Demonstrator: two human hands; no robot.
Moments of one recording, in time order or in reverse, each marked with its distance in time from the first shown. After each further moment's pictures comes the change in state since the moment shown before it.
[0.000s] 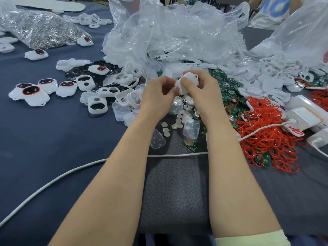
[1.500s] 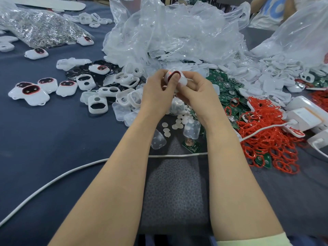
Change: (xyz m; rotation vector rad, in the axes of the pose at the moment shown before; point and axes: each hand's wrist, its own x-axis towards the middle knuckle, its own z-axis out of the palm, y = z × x) left_hand -0.003 0.010 0.001 -0.158 0.084 -0.020; right_hand 0.001 0.004 0.006 0.184 -0.200 0.067
